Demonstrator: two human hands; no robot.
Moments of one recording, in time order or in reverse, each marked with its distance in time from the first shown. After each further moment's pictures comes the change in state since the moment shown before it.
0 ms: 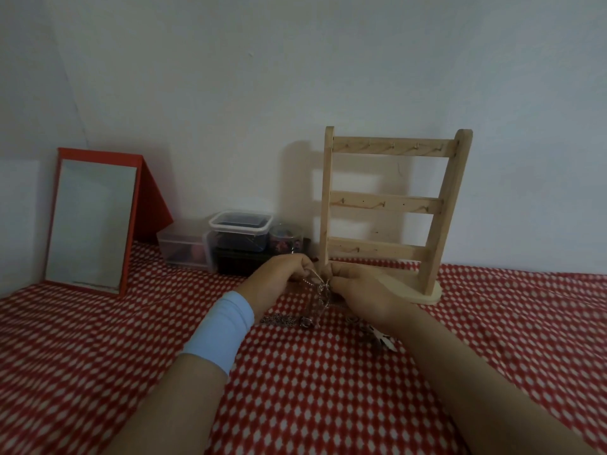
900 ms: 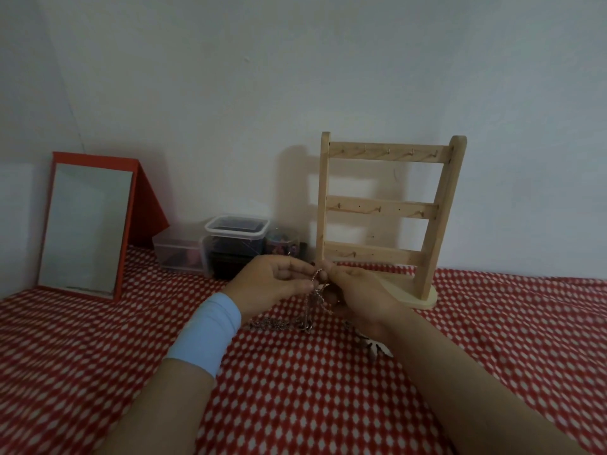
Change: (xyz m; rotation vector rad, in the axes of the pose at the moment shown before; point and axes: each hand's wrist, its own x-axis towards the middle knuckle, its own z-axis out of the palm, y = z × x) left_hand -0.020 0.001 -0.003 0.031 0.011 0.241; right_hand -0.003 -0.006 0.007 0.323 0.079 0.096
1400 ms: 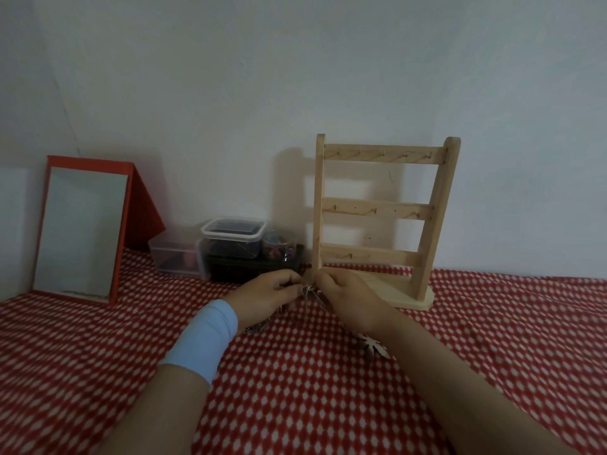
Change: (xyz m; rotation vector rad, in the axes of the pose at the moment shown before) left_hand 0.002 -0.010 0.004 0.183 -0.081 -0.119; right_hand -0.004 -0.005 -0.001 -0.641 0.008 -0.279
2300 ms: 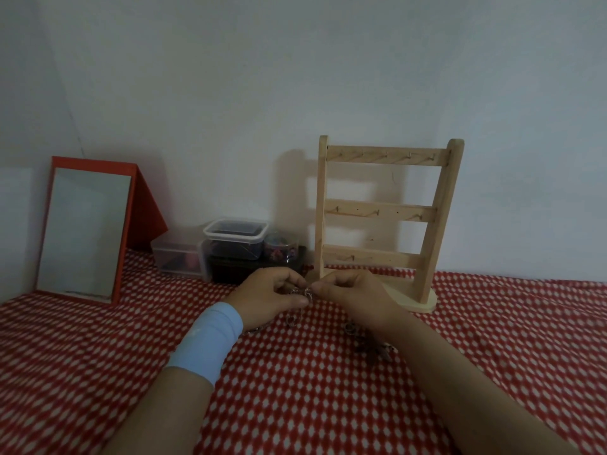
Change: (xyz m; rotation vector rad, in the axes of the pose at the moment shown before) left_hand 0.001 -0.003 -0.003 0.106 0.120 0.068; right_hand 0.002 0.017 -0.007 0.299 0.038 0.084
